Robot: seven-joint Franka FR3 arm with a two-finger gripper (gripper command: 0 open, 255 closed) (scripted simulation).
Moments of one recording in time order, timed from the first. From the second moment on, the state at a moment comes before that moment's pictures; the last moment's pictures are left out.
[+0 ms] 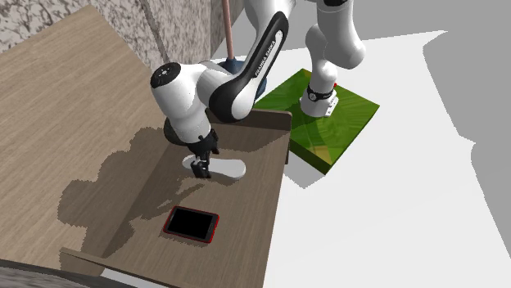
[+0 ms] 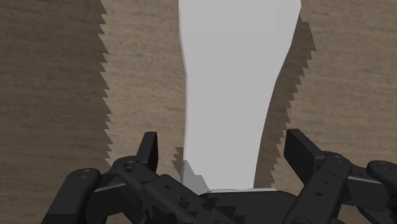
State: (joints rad) arm -0.16 0.41 0.09 -1.75 0.09 2.11 0.86
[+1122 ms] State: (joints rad) arm -0.16 0.38 0.09 -1.72 0.09 2.04 0.86
